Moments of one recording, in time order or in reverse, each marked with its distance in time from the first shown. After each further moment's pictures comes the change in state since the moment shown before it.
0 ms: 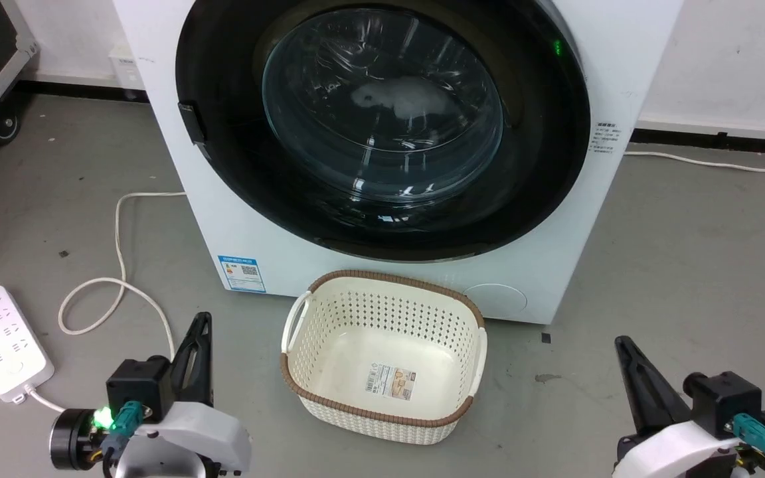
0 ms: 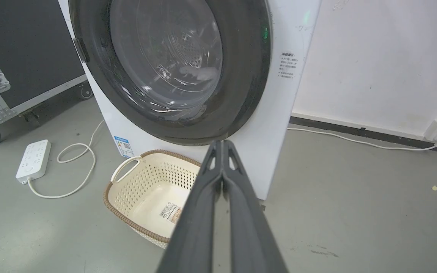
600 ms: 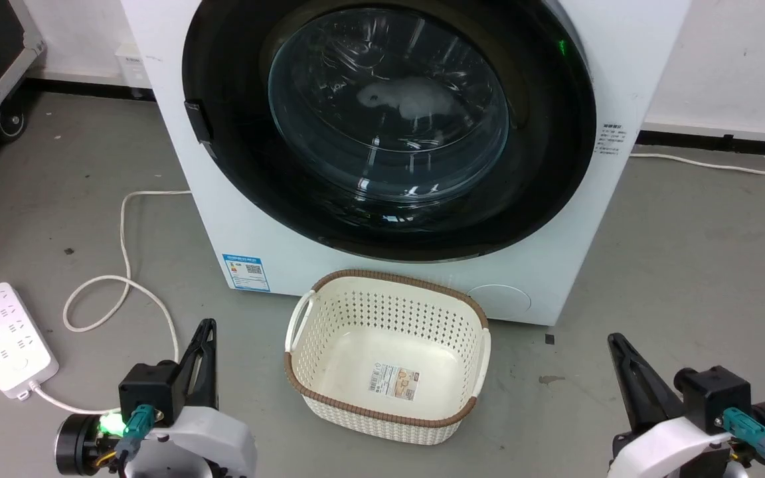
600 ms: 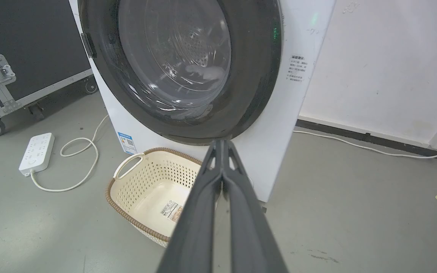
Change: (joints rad) left arm 0.015 -0.059 0.043 -0.001 0.091 -0.027 0.019; right arm -0.011 0.000 0.011 -0.004 -0.025 0.000 0.017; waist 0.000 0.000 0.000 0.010
